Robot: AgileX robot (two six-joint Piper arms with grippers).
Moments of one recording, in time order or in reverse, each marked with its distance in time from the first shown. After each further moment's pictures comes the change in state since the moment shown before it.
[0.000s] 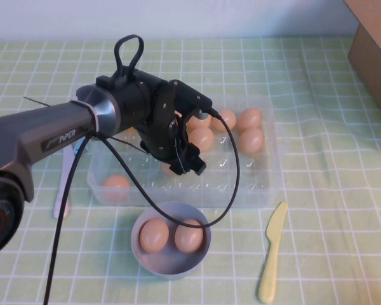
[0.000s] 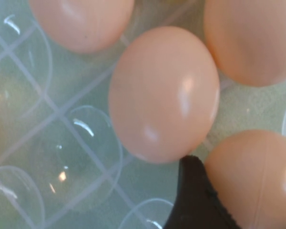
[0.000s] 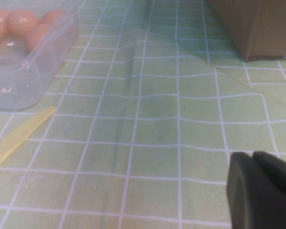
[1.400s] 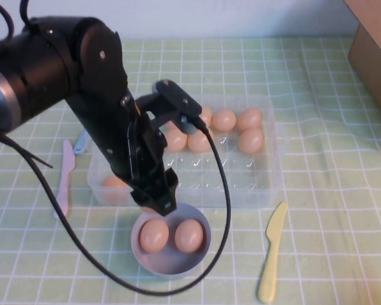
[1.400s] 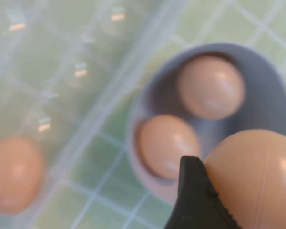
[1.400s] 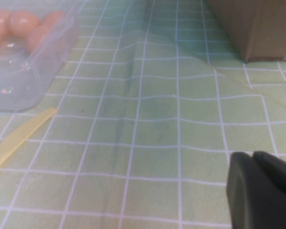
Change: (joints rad) right arm 0.000 -0.004 0.000 0.000 0.000 0.000; left arm 0.000 -0.395 0.143 -0.255 0.485 0.391
